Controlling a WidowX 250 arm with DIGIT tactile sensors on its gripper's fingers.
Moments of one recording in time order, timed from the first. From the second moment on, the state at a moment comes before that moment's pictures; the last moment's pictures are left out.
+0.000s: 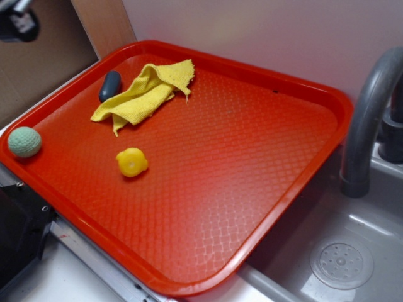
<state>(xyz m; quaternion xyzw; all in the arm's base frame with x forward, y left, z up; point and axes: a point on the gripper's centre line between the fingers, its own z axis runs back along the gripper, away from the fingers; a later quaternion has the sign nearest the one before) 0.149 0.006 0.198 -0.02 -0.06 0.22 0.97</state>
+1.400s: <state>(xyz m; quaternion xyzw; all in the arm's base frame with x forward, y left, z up) 0.259 0.114 0.043 0.05 -0.10 0.37 0.92</state>
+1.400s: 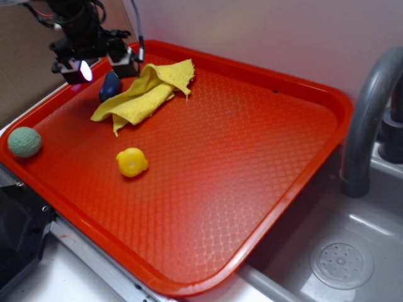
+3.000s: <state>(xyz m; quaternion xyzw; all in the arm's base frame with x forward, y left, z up) 0.219 0.010 0.190 0.05 -0.14 0.09 0.99</state>
